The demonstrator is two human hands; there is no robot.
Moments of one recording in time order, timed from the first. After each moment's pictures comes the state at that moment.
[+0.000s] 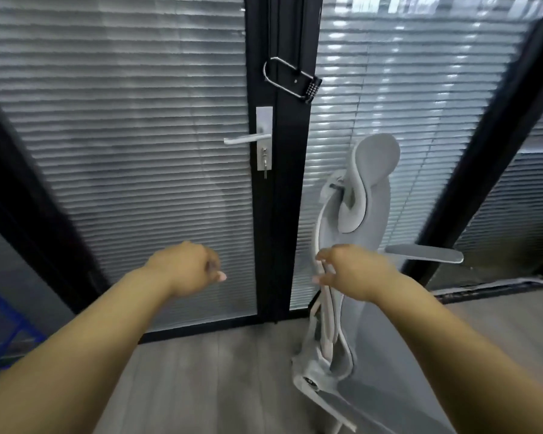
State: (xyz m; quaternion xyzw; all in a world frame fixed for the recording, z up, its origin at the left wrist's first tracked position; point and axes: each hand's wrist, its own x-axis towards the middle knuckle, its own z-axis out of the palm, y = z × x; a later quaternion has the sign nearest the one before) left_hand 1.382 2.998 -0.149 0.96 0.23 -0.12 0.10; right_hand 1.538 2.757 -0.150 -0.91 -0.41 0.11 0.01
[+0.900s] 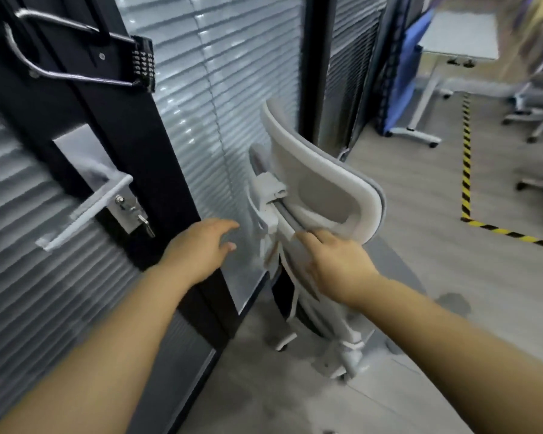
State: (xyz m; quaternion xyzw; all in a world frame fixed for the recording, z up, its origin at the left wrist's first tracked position) left_hand 1.697 3.091 -0.189 0.96 -0.22 -0.08 0.17; right_hand 1.605 2.869 -0.201 -1.00 -0.05 0.01 0.06
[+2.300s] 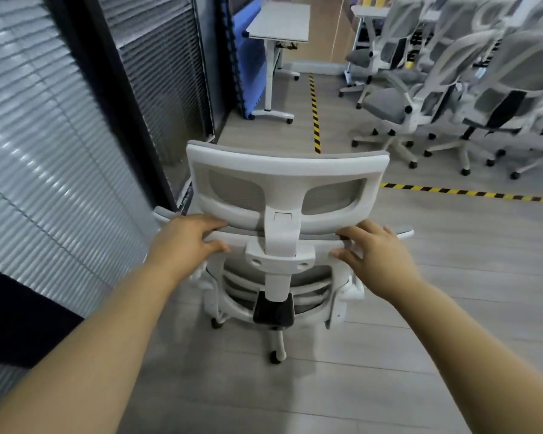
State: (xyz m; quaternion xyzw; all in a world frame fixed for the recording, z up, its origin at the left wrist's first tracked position) left_hand 1.494 2.771 -0.214 0.89 -0.37 -0.11 0.26; right_hand 1.274 2.551 -0.216 -0.95 0.27 -0.10 0.13
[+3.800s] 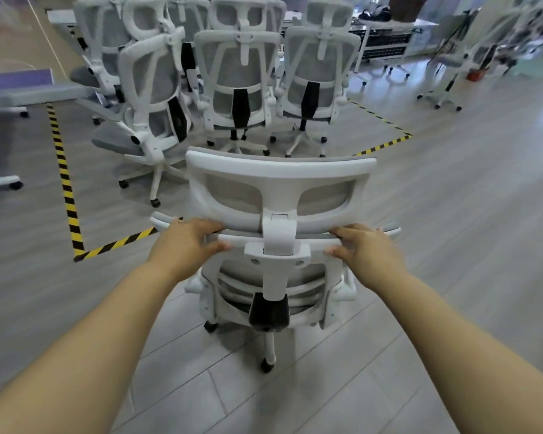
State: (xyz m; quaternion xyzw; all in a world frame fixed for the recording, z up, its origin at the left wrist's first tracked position) left_hand 1.127 1.895 -0.215 0.71 -0.64 -0.20 0.21; right_hand 0.830 1.845 -0.207 -0.77 0.61 -0.11 0.16
